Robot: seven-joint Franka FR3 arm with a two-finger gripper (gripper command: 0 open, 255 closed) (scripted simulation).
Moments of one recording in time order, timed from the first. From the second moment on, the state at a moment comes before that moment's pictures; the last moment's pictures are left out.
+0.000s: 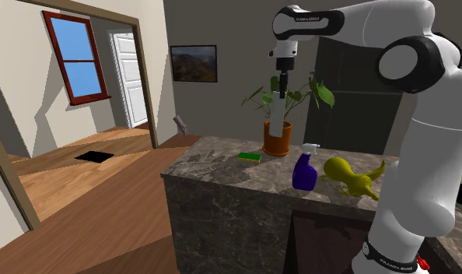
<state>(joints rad) -0.33 -0.01 -0.54 -1.47 -0.01 1.43 -0.79</state>
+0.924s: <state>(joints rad) -0.42 -0.33 -0.60 -1.66 -0.20 1.35 -0.95</state>
